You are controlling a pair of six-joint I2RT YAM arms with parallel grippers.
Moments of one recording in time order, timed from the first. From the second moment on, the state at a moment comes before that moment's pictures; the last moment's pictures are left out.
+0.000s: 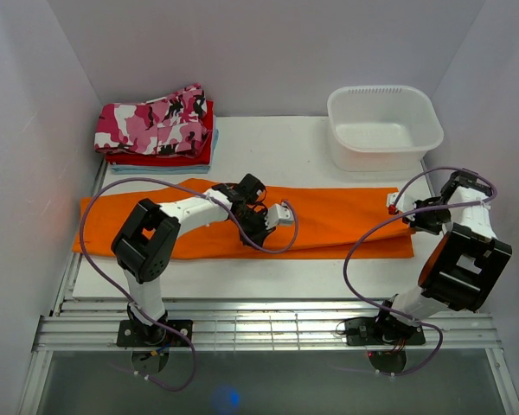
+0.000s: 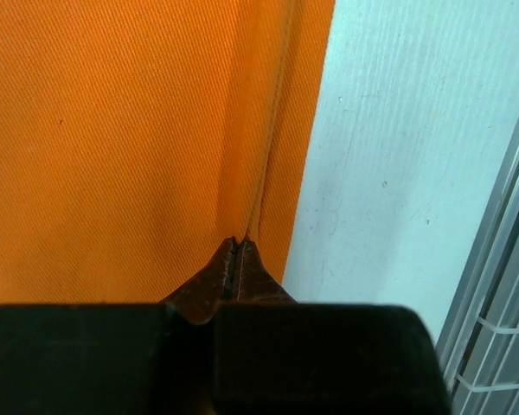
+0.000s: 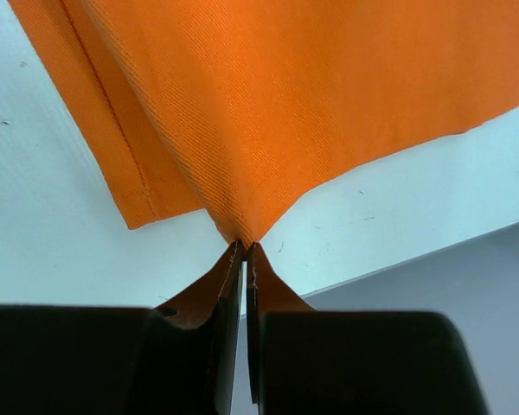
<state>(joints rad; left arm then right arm) -0.70 1.85 1.21 -0.61 0.51 0.63 -0.47 1.52 1.08 -1.00 -0.38 -1.85</state>
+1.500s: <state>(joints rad) -0.39 1.51 1.19 -0.55 0.44 0.28 -0.60 1.67 1.06 -0.91 -0.54 -0.69</state>
